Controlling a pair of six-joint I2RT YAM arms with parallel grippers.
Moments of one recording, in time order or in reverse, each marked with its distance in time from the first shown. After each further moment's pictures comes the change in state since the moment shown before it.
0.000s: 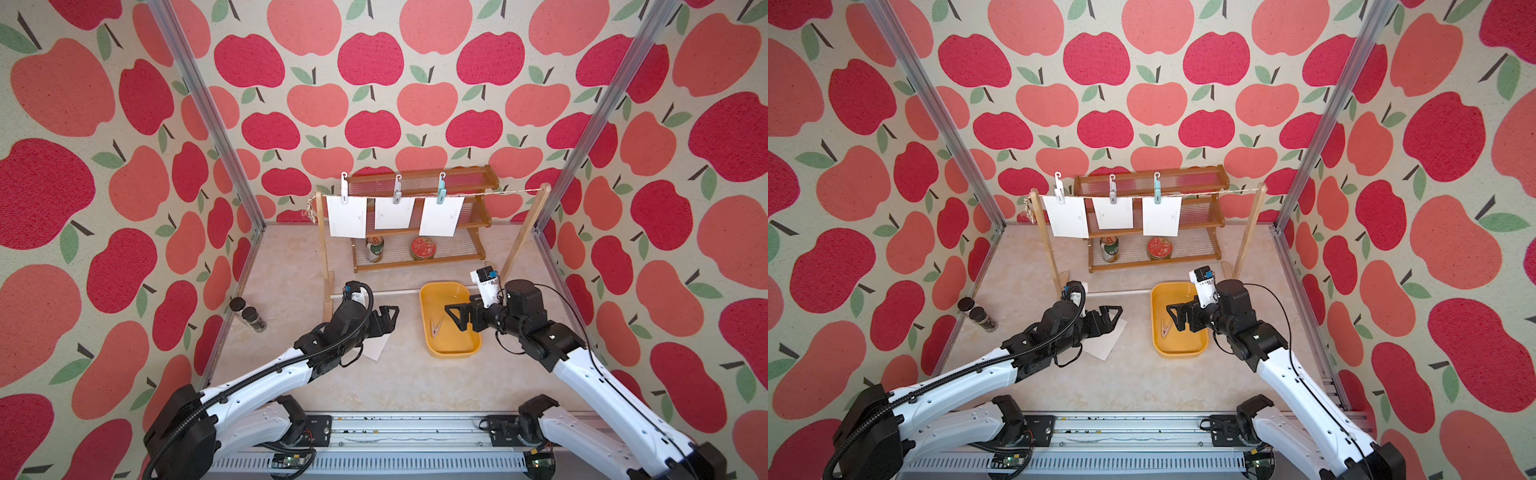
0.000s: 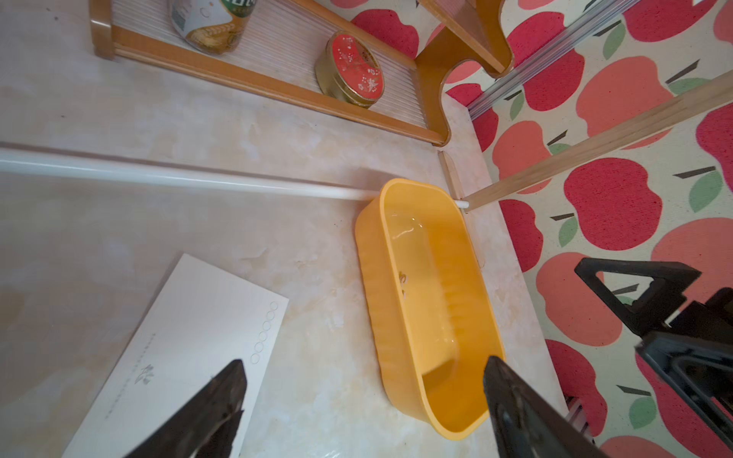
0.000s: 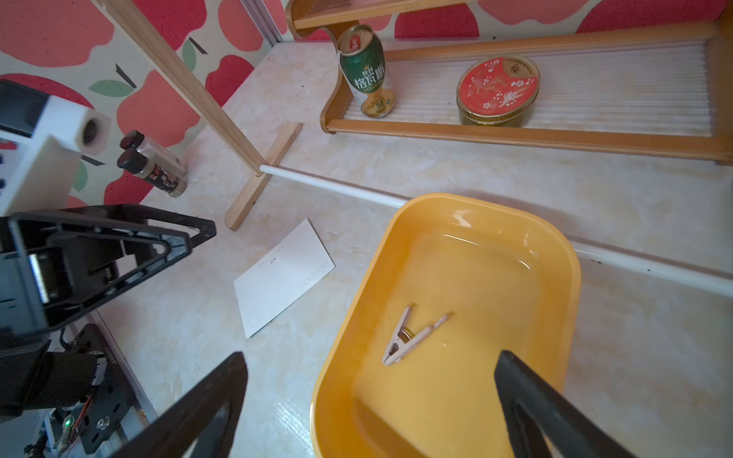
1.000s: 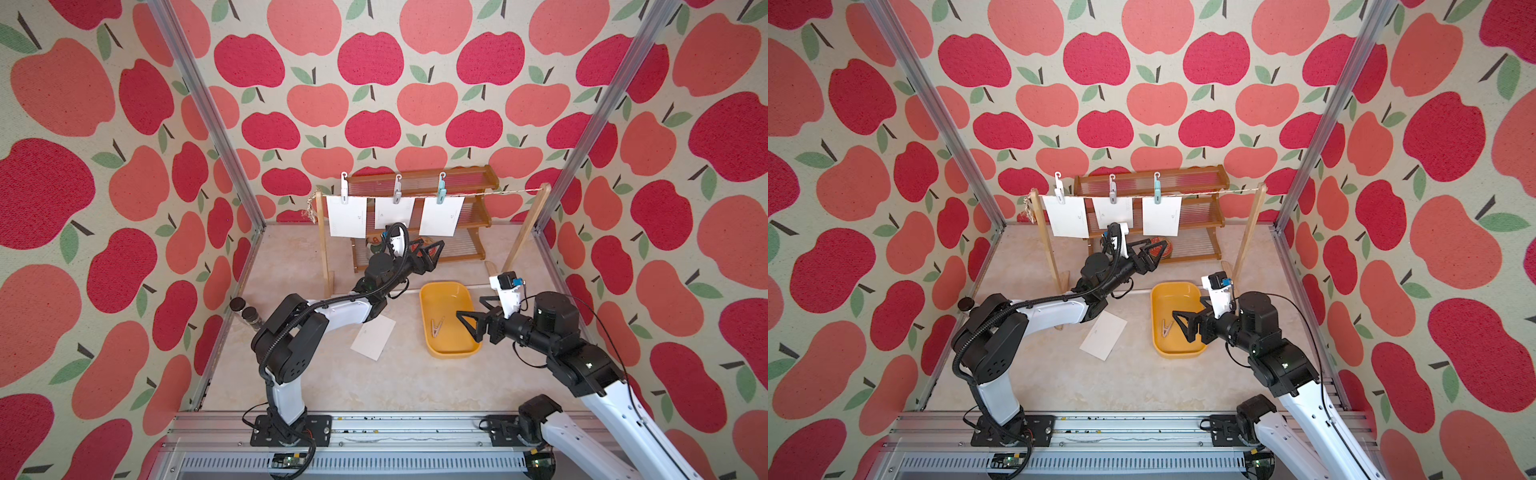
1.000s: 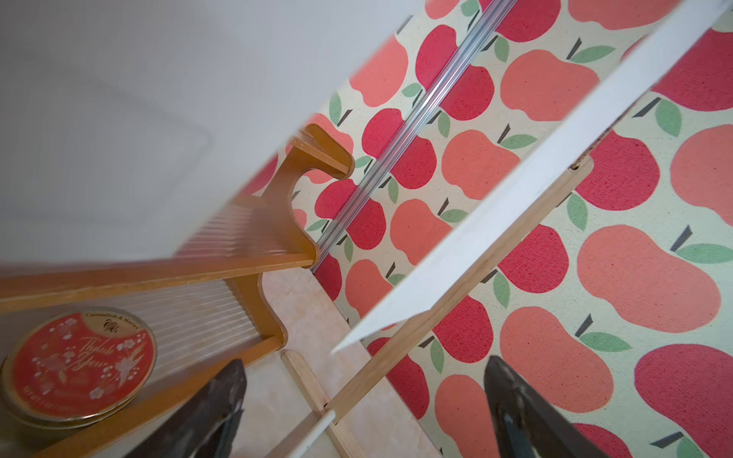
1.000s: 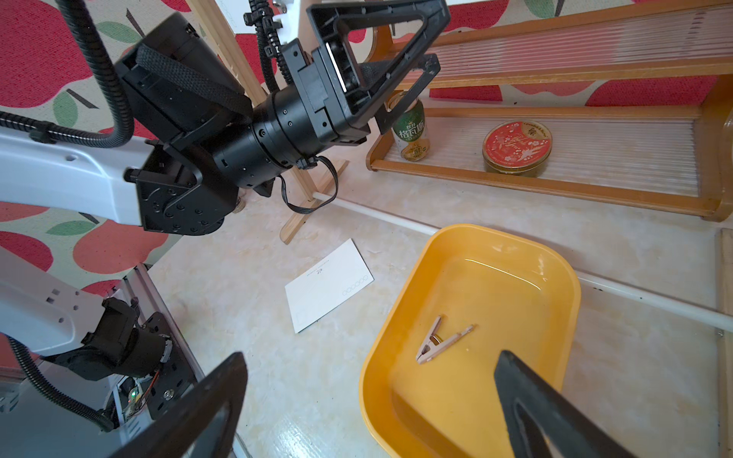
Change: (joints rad) left arm 0.102 0.729 0.483 0.915 0.256 0.133; right arm 0.000 -0.201 0.040 -0.126 -0.062 0.000
